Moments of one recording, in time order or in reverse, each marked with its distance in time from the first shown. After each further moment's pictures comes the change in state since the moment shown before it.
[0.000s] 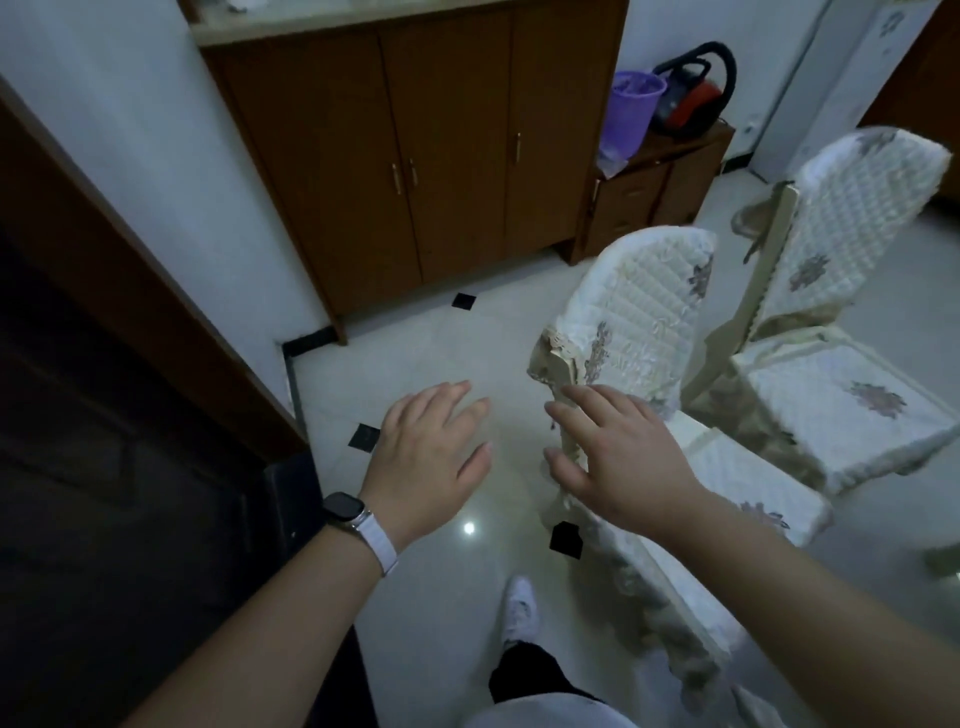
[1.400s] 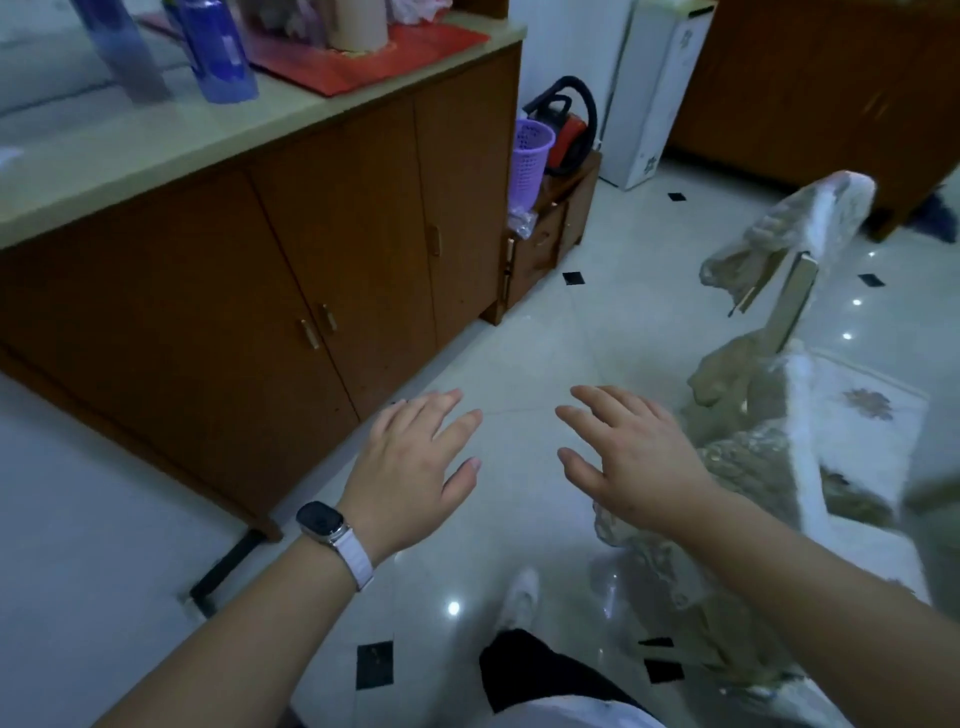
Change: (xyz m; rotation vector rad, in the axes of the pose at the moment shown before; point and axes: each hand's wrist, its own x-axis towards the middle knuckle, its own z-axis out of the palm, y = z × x) left_hand 0.460 -0.391 0.029 -0.132 -0.043 0.520; right_hand 0.491 0.026 0.081 -0.142 0.028 0.435
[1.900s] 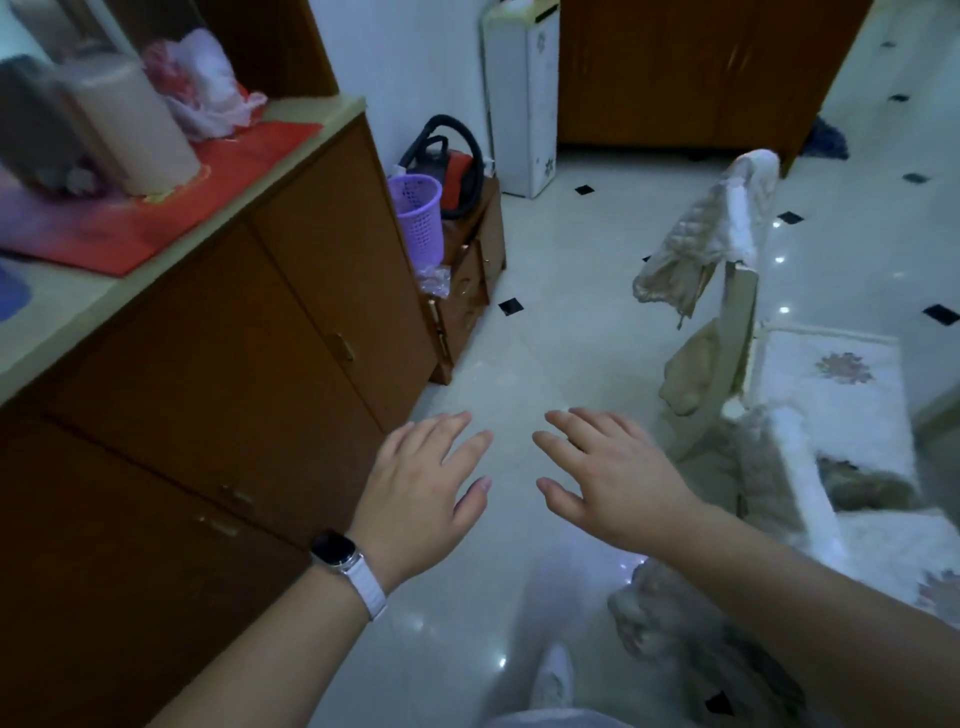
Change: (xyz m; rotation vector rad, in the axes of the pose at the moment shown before) left_hand 0.262 -0.024 0.066 0.006 -0.072 0.310; right_hand 0.133 0.144 0.037 0.012 0.076 0.185
